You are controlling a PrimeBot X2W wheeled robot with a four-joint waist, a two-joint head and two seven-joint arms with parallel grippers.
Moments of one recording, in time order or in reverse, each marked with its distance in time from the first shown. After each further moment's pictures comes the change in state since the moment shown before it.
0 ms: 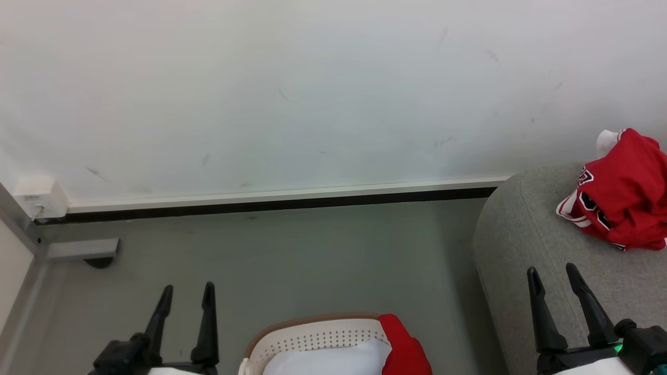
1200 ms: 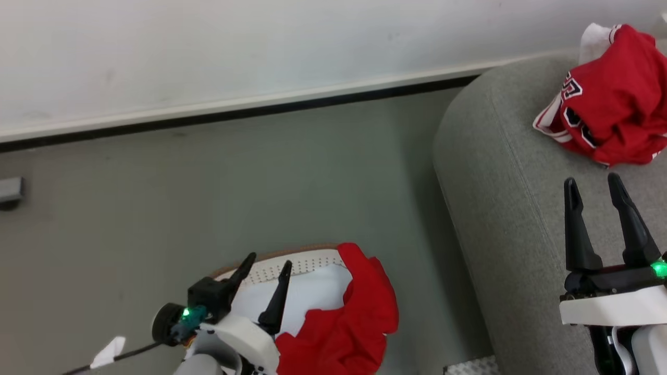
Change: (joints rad) left arm -0.286 0.004 -0.209 0.337 0.039 -0.060 0.000; right arm -0.185 -0.045 -0.049 -0.062 0.016 0.000 0.000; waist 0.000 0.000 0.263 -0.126
